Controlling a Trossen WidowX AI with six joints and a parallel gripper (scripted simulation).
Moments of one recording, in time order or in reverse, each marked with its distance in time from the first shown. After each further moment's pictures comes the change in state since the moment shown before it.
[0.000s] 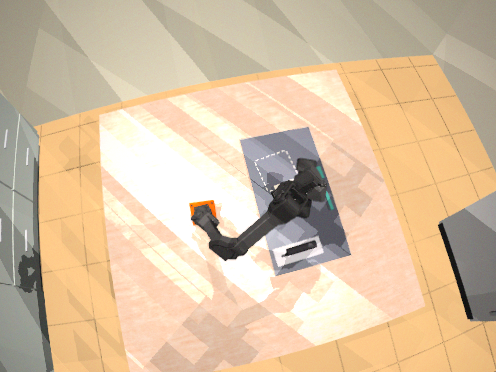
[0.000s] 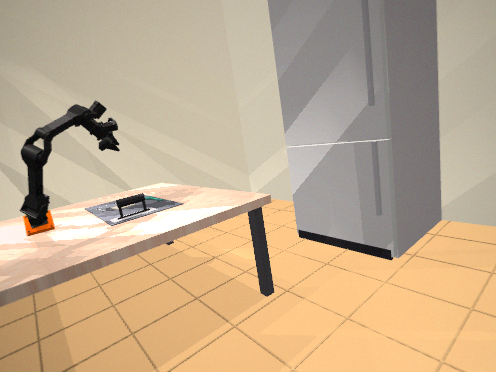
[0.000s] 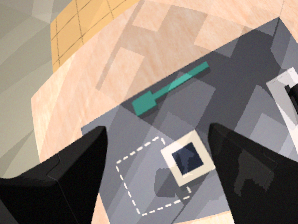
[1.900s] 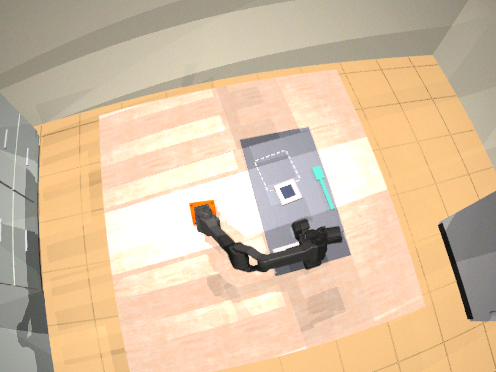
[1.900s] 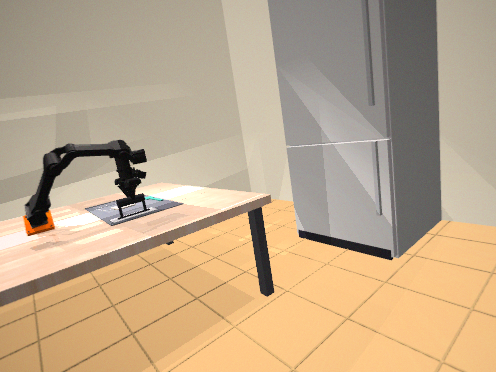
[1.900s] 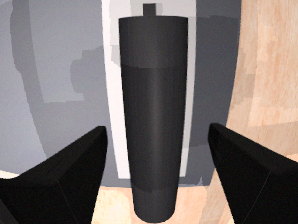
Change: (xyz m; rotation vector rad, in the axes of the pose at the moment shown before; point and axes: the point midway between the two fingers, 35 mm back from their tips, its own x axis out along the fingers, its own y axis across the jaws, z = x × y) arm 0.120 -0.252 -0.034 -0.517 0.629 -0.406
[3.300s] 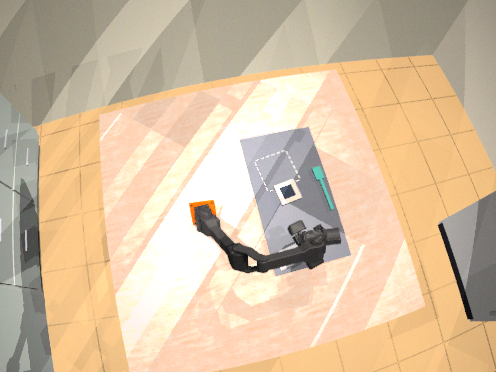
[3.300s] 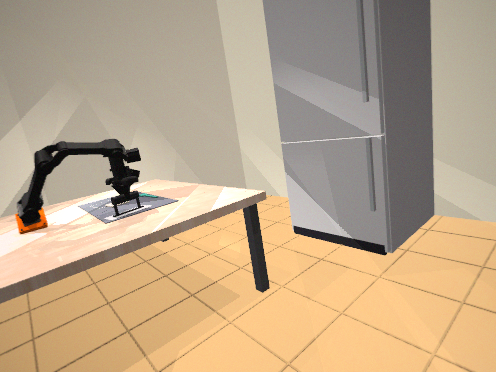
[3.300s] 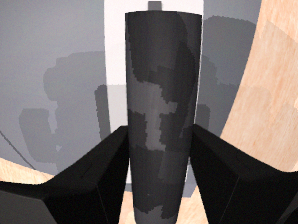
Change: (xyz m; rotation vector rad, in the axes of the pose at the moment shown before) arm 0.009 0.000 -0.001 -0.189 0.000 -0.002
